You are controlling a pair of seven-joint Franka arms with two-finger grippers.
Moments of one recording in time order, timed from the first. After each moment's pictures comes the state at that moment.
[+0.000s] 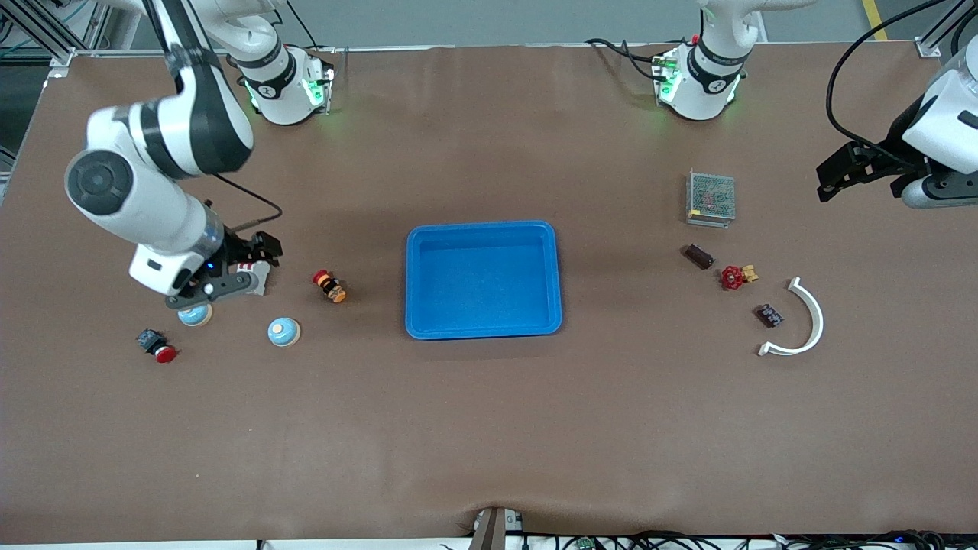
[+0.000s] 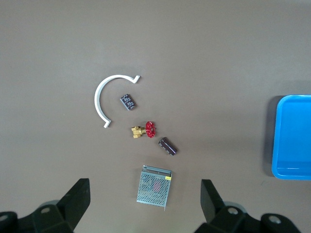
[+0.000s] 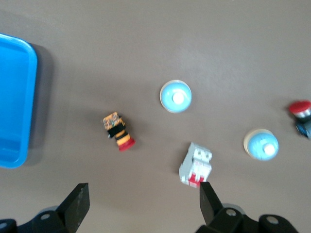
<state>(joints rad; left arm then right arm) 0.02 -0.03 -0.14 -1.57 0.05 1.55 -0.14 0.17 0.09 0.02 -1.92 -0.02 1.92 -0.08</state>
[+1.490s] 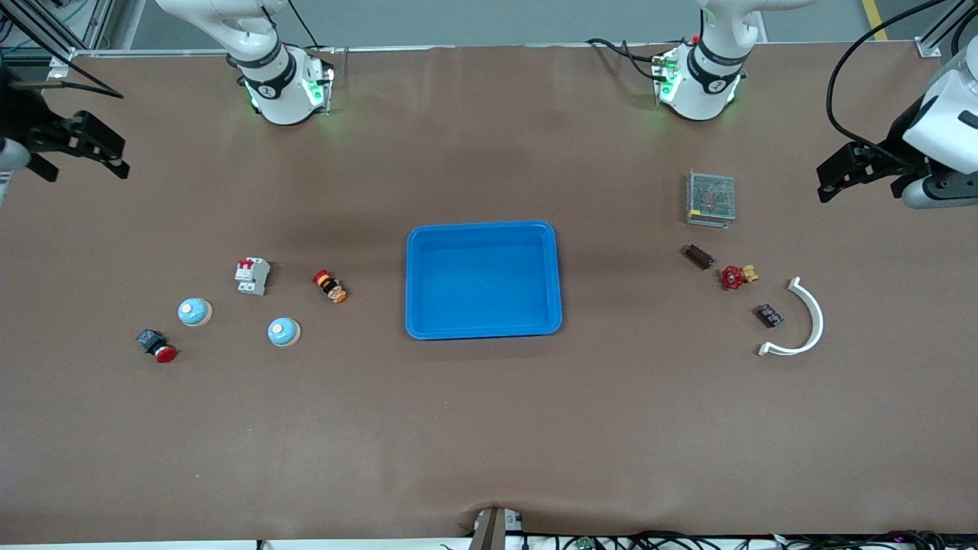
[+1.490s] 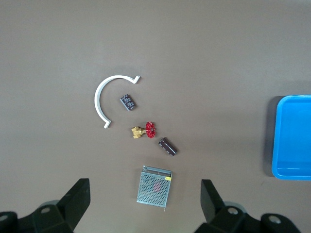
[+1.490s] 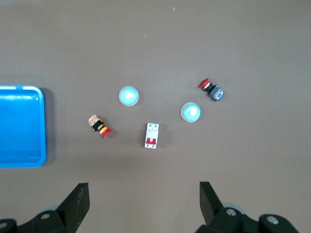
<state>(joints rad) 0.02 -0.03 -0.14 -1.57 0.05 1.56 -0.14 -0.01 -0.18 0.00 -1.70 -0.02 1.60 -0.04</state>
